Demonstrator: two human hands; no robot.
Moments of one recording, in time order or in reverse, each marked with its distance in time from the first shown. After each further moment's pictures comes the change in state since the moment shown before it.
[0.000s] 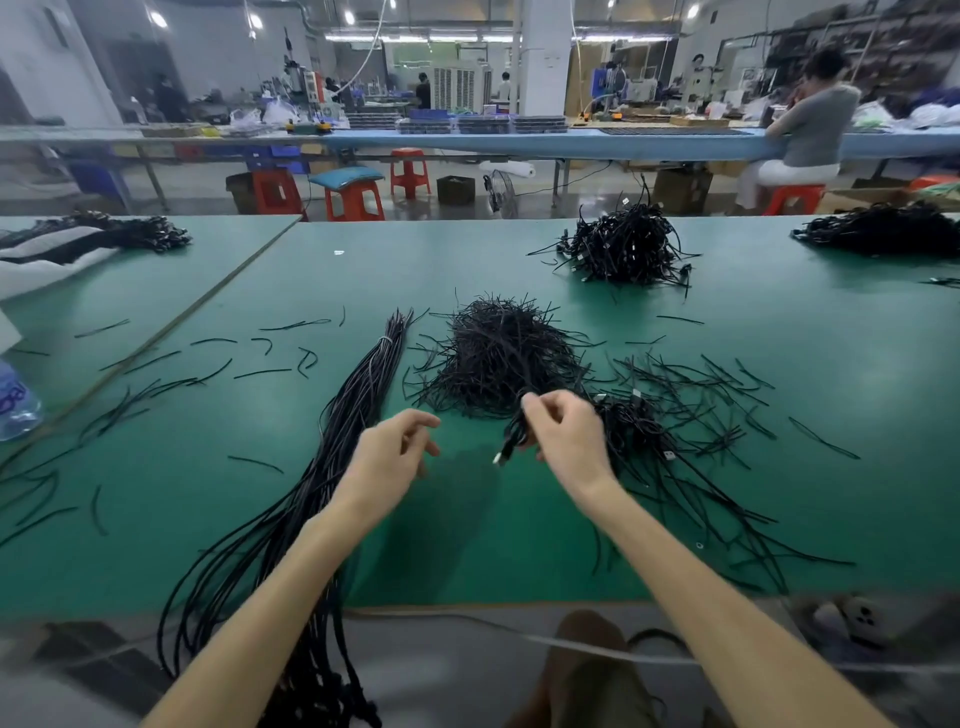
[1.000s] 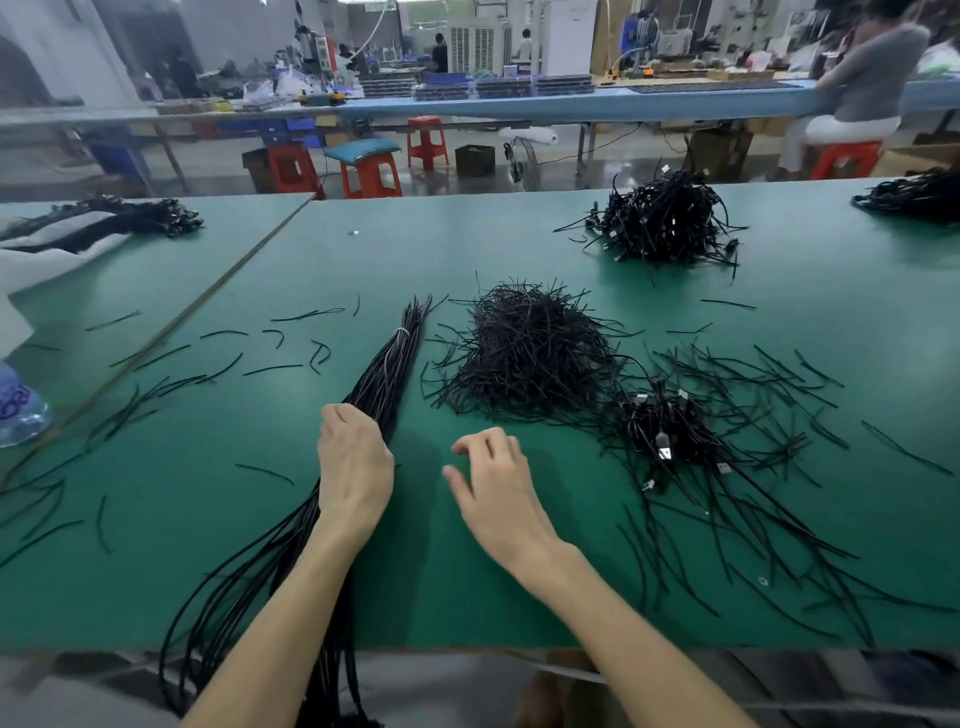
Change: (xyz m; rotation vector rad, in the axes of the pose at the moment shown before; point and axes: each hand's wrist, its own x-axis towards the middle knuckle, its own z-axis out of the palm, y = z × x) left_hand 0.032 -0.047 -0.010 0.554 0.299 -0.244; right_hand -0.018 0.026 0.096 -0.544 -0.222 -0.359
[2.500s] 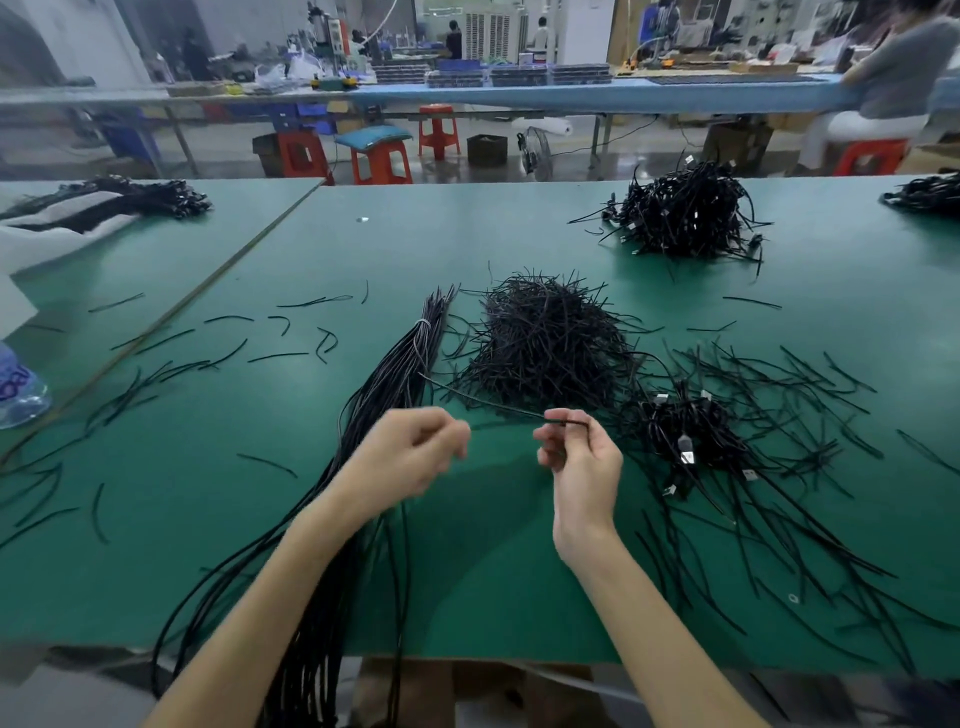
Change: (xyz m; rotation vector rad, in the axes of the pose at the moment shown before) left_hand -0.014 0.018 -0.043 -0.730 -0.617 0.258; right_hand 0.010 0.027 -0.014 1.194 0.509 0.538
